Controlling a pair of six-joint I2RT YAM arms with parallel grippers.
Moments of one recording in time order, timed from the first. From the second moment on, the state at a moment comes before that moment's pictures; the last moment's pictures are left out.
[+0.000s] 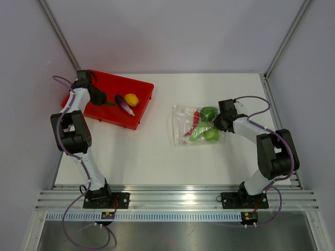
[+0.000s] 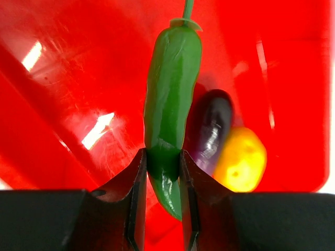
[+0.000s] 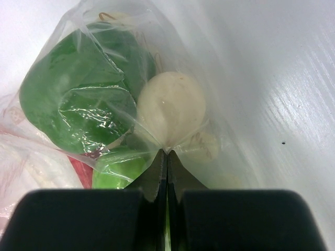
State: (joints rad) left arm 0.19 1.96 1.60 -0.57 0.00 -0.77; right arm 0.25 1.62 0.91 -0.21 0.19 0.87
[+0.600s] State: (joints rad) left arm 0.22 2.06 1.70 -0.63 0.13 -0.77; right arm 0.25 1.62 0.91 -0.21 0.16 0.87
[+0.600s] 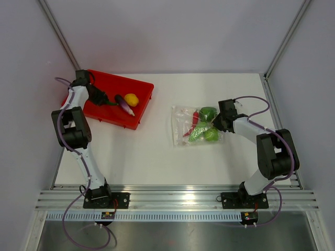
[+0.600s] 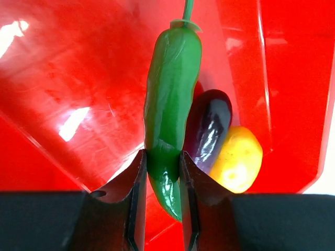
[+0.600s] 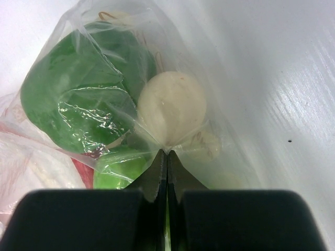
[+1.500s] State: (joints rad) left arm 0.11 1.95 1.69 -0.66 0.10 -0.75; right arm 0.25 1.62 0.91 -0.21 0.16 0.87
